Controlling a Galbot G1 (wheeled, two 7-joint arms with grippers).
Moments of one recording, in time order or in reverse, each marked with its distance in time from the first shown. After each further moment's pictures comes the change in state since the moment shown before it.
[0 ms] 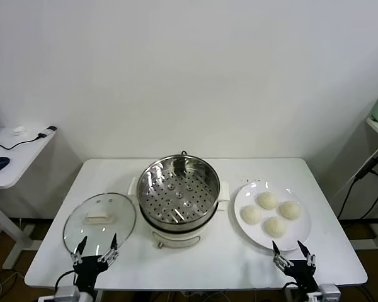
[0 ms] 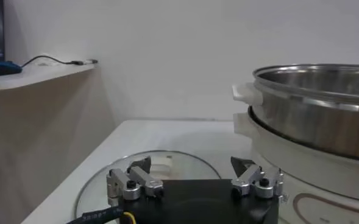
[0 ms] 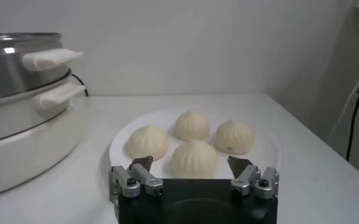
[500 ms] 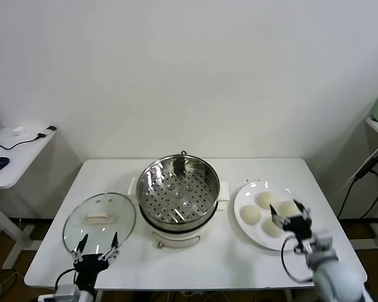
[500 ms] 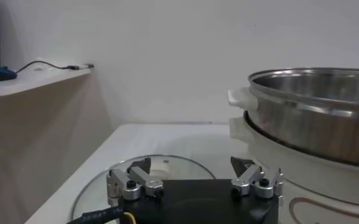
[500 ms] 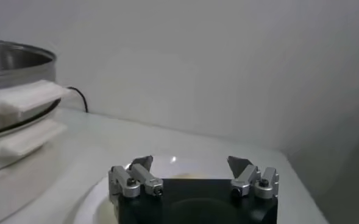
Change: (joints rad) left arm -0.001 0.016 0.005 -0.011 -0.004 0.000 -0.001; right arm 0.571 -0.348 -0.259 -0.214 -0.050 -0.187 -0.171
